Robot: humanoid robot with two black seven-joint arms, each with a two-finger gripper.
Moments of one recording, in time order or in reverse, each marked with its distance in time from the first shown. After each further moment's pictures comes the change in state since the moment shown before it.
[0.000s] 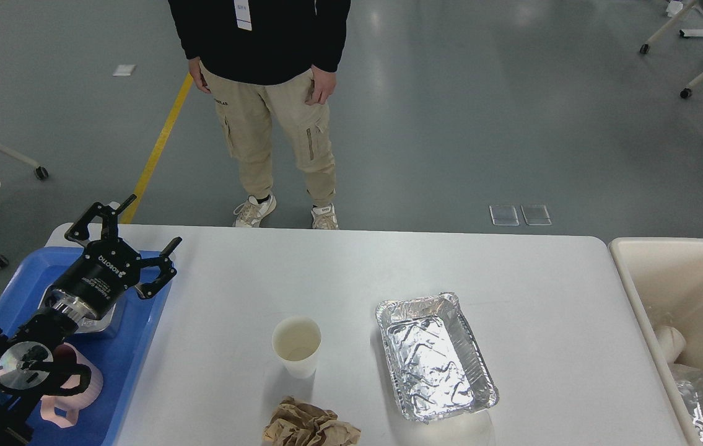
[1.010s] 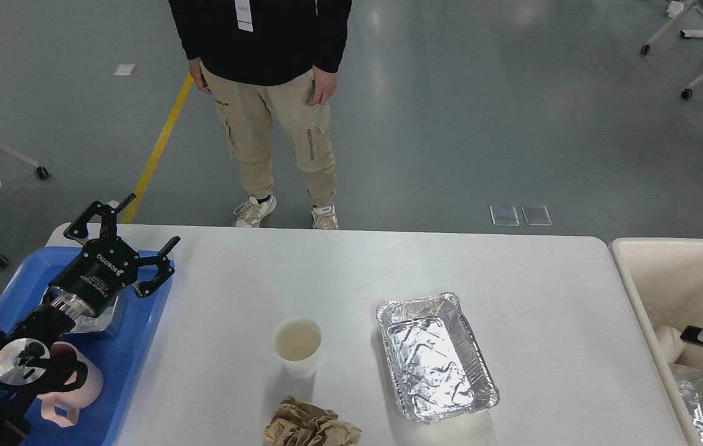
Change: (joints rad) left arm -0.044 0.027 0.008 0.040 0.028 -0.009 0.001; right arm -0.039 0.349 -0.131 0.057 0.004 -0.145 0.026
